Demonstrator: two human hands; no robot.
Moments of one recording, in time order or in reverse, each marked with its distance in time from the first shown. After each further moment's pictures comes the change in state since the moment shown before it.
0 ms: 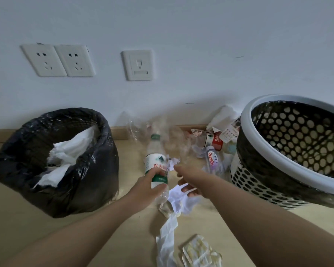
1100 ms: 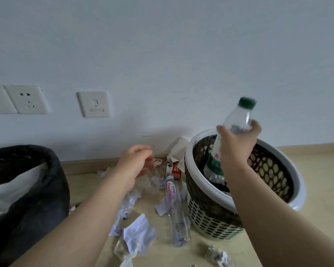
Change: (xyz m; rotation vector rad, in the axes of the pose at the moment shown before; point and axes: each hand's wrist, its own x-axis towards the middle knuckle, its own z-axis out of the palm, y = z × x) left_hand 0.030 0.182 -0.008 -0.654 0.170 0.013; right_hand -0.088 -0.043 -0.178 0.610 1.128 -0.635
